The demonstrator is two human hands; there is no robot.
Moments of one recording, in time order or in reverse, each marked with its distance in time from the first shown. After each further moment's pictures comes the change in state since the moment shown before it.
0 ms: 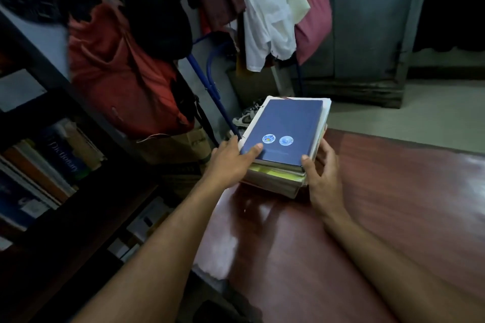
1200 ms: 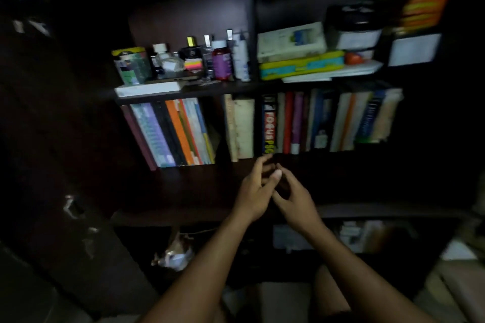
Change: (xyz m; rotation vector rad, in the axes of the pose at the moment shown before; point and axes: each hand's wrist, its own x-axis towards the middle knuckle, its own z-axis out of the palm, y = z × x) left_hand -0.285 -0.390 -0.169 -0.470 0.820 -0.304; right_hand -0.319 -0.070 0.427 0.034 -1.344 -0.372
